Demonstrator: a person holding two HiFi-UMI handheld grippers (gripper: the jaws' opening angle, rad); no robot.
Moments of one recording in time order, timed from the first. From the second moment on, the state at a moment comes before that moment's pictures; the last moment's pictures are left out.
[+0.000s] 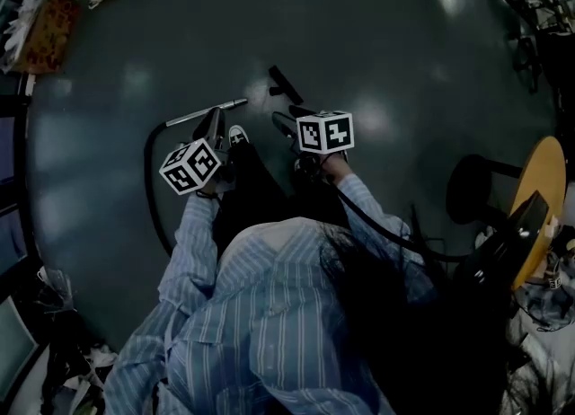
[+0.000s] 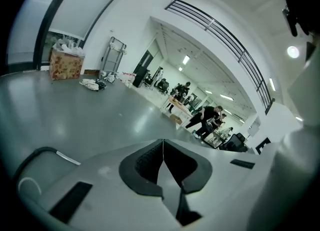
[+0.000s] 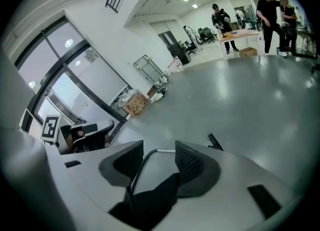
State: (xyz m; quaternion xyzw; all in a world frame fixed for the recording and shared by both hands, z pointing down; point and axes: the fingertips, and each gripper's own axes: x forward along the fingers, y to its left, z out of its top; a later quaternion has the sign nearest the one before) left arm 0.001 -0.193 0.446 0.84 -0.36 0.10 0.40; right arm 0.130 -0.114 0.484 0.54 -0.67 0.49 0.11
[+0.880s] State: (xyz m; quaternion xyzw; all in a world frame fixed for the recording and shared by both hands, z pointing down) left arm -0.007 0.078 0.412 0.82 -0.42 0.09 0.38; right arm 0.104 0.093 0.471 0.44 -0.74 0.48 0.17
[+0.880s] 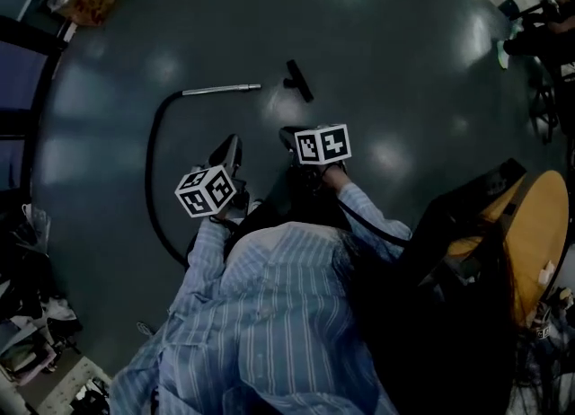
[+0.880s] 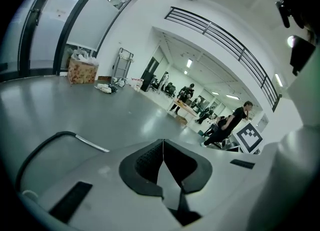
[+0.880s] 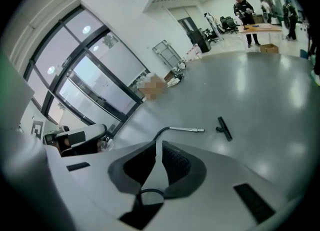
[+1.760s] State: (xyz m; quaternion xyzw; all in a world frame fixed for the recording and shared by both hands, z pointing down) left arm -0.201 0.248 0.427 0.83 -0.39 0.07 0.39; right arm -0.084 0.273 0.475 0.46 -0.71 0.52 0.13
